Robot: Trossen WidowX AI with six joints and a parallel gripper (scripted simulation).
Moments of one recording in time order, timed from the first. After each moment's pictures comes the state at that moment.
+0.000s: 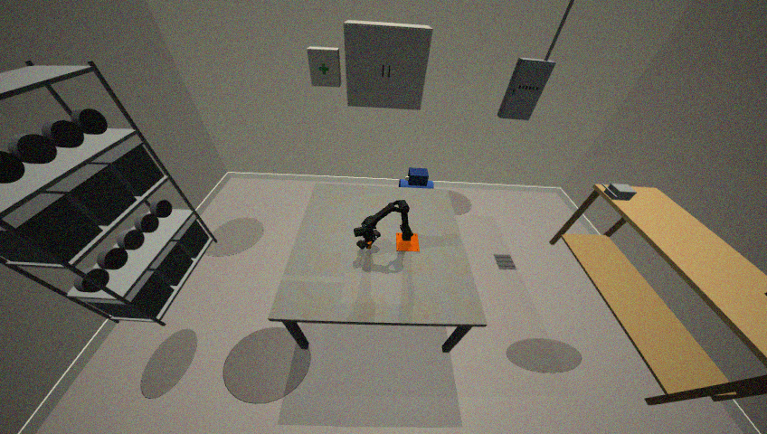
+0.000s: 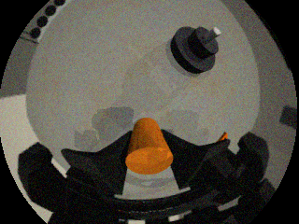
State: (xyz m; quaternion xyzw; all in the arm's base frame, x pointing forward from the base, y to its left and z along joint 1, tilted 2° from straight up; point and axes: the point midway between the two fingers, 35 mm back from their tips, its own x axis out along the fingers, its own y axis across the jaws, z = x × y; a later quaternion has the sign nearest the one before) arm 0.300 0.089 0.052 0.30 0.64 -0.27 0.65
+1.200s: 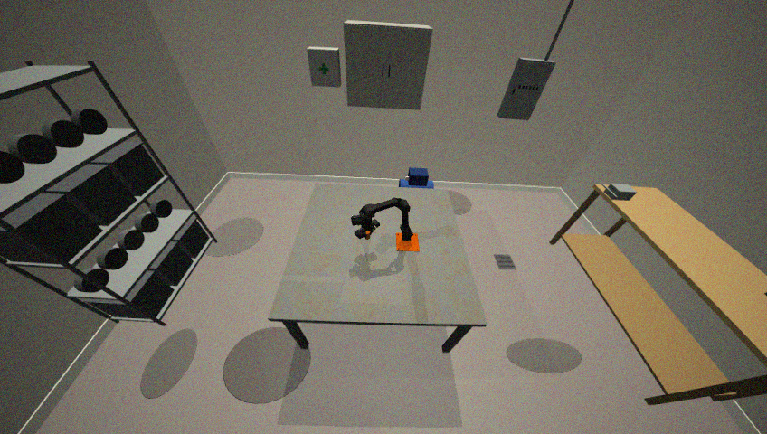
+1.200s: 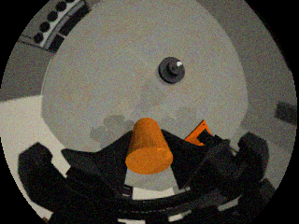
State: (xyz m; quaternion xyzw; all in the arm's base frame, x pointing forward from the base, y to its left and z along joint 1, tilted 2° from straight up) arm 0.308 0.086 0.166 0.30 0.64 -0.28 0.65
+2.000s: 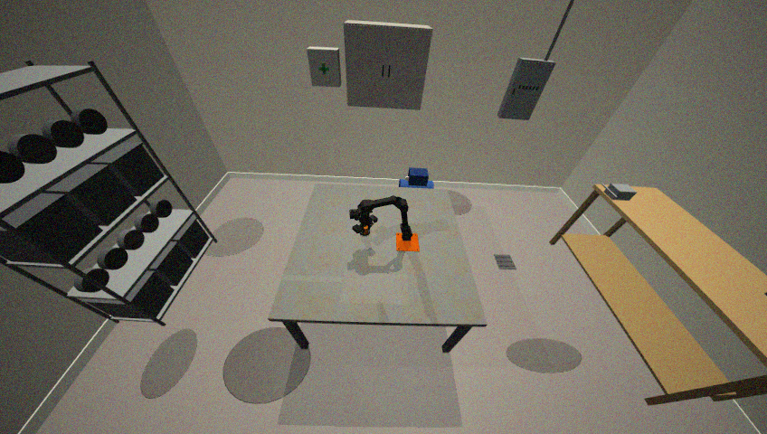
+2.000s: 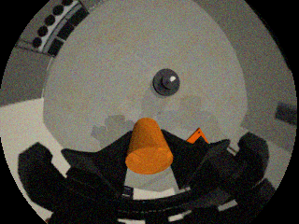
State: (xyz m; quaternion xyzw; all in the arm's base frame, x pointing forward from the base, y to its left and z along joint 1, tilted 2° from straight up) arm 0.322 0.042 0.167 0.31 0.64 -0.29 0.64
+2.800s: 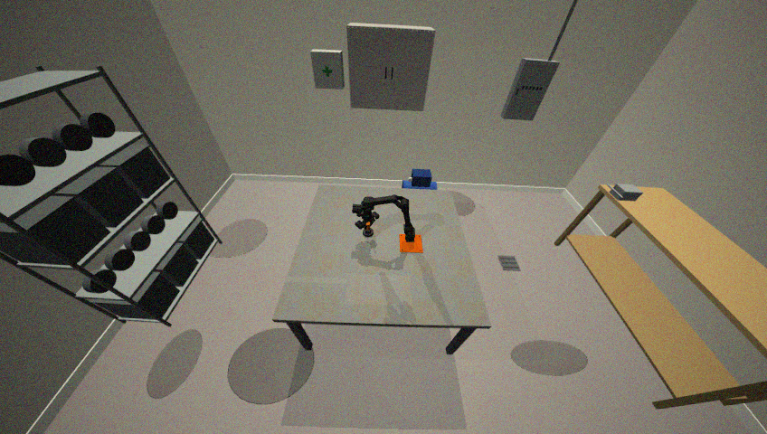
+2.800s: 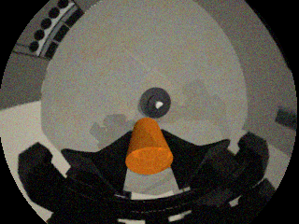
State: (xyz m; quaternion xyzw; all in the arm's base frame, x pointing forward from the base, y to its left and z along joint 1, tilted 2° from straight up) arm 0.332 -0.030 0.141 0.31 0.64 -0.29 0.65
